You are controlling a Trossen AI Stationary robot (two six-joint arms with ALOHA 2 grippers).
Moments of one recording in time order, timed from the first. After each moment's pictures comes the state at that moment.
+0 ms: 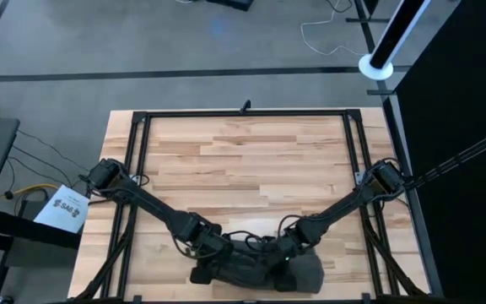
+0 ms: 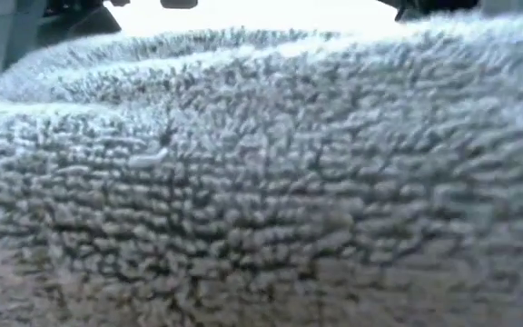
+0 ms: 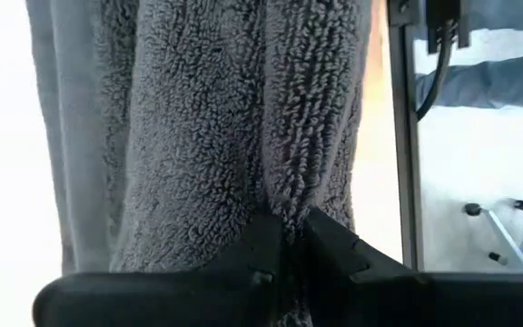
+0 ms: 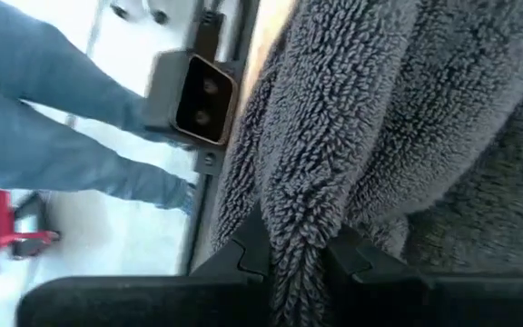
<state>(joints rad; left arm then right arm) -0.51 1.85 1.33 -0.72 0.24 -0.43 0.55 1.94 1.19 -0.08 -0.30 0.55</state>
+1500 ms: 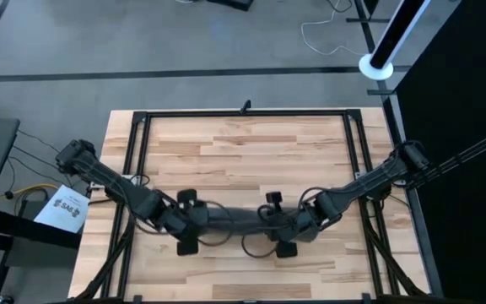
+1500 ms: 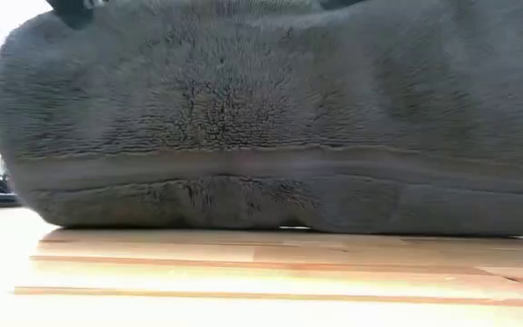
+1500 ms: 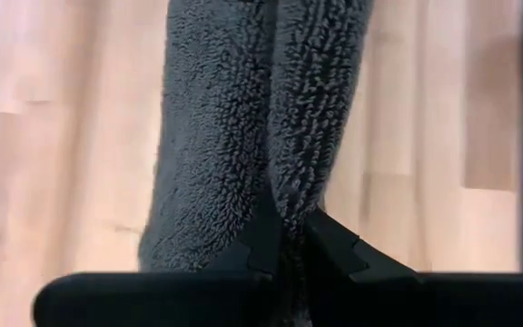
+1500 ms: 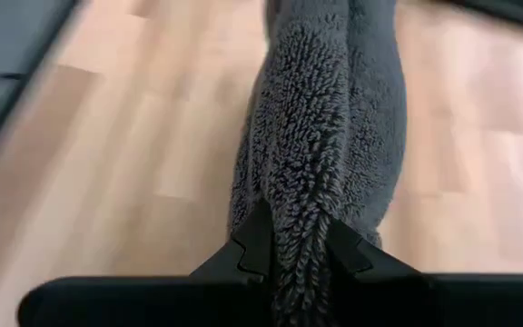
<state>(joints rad) -0.58 1.51 1.26 -0.93 -0.17 -0.58 0.49 1.63 1.22 -0.39 0.18 0.17</state>
